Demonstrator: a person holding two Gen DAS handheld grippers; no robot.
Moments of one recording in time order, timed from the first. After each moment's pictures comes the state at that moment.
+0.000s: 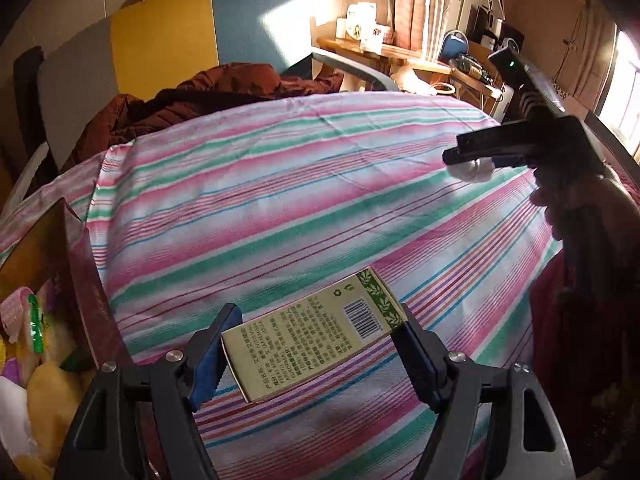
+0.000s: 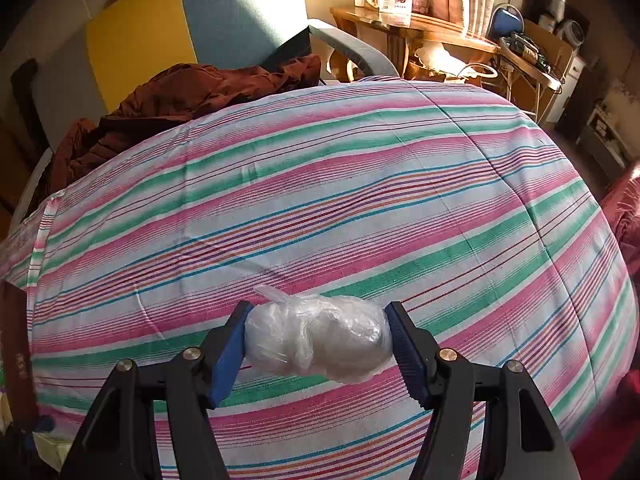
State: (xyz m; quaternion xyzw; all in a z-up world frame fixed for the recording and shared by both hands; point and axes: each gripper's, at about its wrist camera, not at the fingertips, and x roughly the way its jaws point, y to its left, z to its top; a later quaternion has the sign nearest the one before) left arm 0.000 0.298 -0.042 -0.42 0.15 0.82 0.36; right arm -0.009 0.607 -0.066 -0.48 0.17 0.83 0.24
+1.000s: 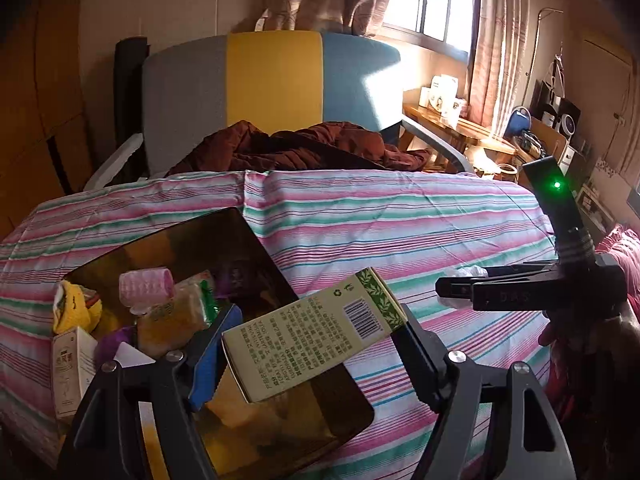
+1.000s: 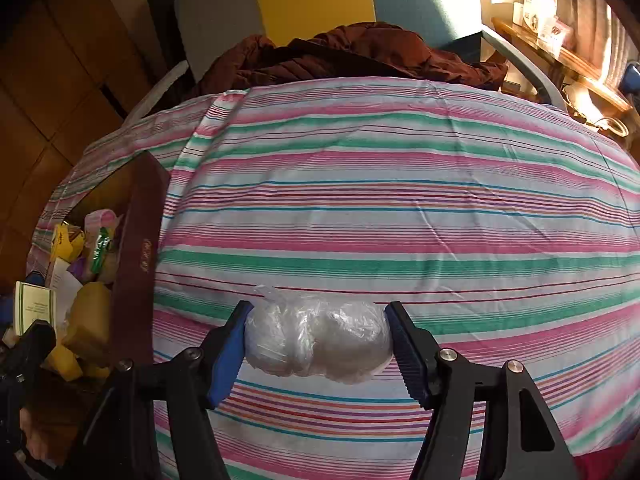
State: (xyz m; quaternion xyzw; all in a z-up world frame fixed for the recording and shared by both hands) left arm -0.025 0.166 0.020 -0.37 0.07 0.89 0.25; right arm -0.037 0.415 -0.049 -0.51 0.13 0.85 0.02
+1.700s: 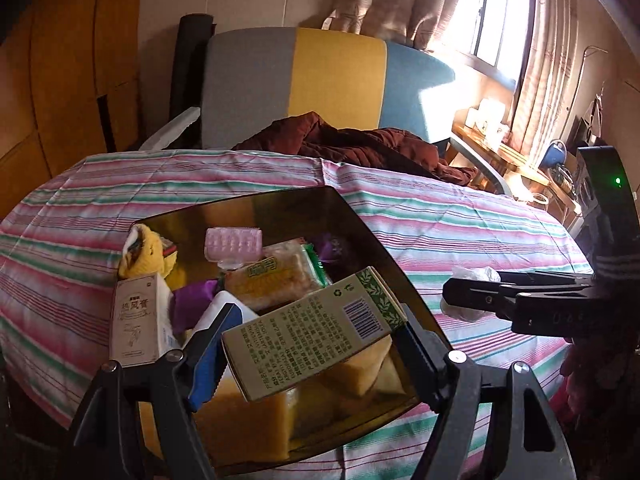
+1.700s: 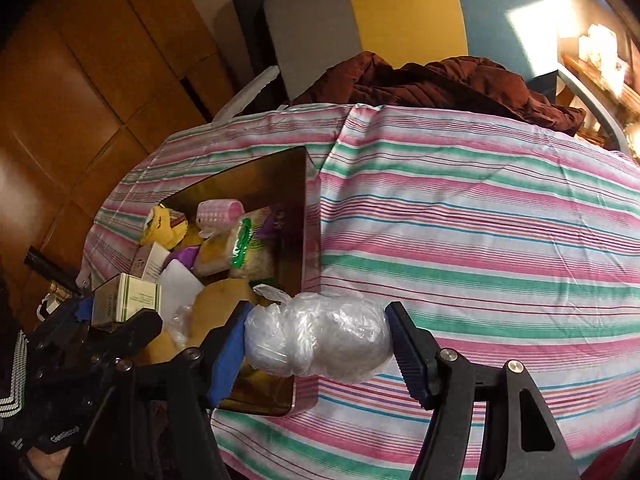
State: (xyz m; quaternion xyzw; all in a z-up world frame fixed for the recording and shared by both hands) left arm -0.025 0.068 0.013 -0.38 0.01 0.90 0.19; right arm -0.036 0.291 -0.014 -0.46 0.12 0.87 -0.09
